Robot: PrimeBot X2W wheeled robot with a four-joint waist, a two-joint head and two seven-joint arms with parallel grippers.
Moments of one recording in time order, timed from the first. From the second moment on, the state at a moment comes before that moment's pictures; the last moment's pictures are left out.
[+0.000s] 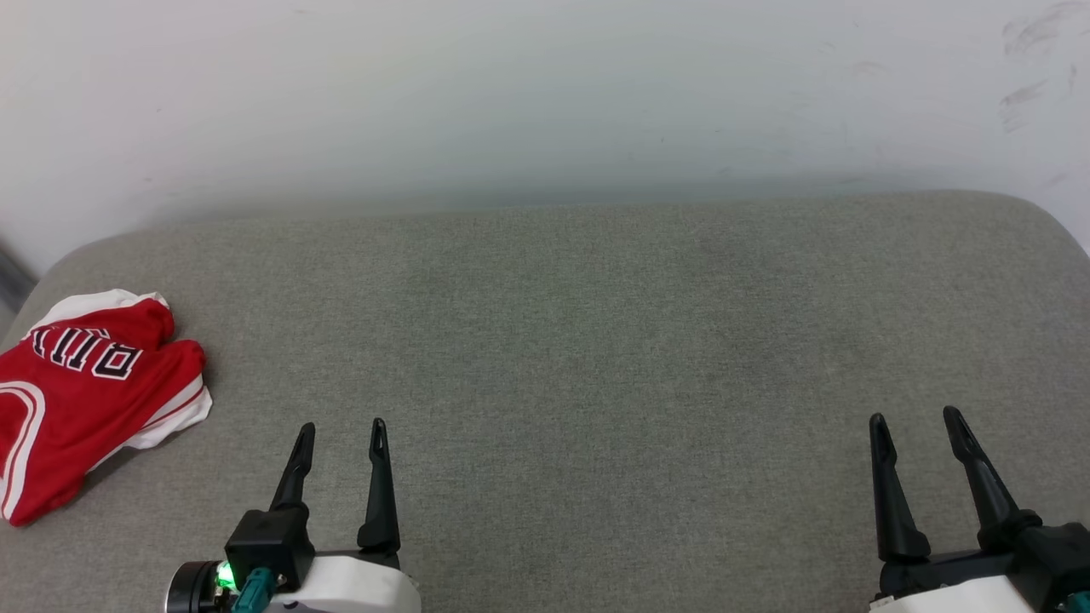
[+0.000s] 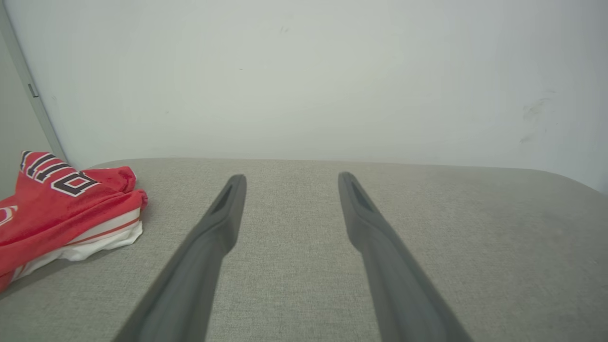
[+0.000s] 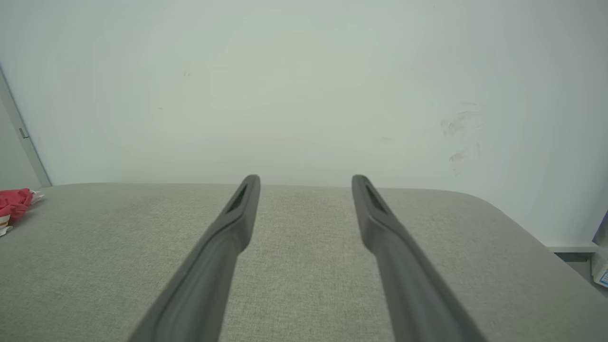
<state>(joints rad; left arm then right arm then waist) 0.04 0.05 -0.10 0.05 -0.14 0.06 -0.26 0.12 -0.05 -0.03 -0.07 0.07 0.13 -0.26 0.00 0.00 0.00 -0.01</state>
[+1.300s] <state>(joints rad) 0.02 0.05 -0.07 0.06 -0.15 0.08 -0.26 0.14 -0.05 -0.02 -0.08 0.08 0.13 -0.26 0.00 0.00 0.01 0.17</state>
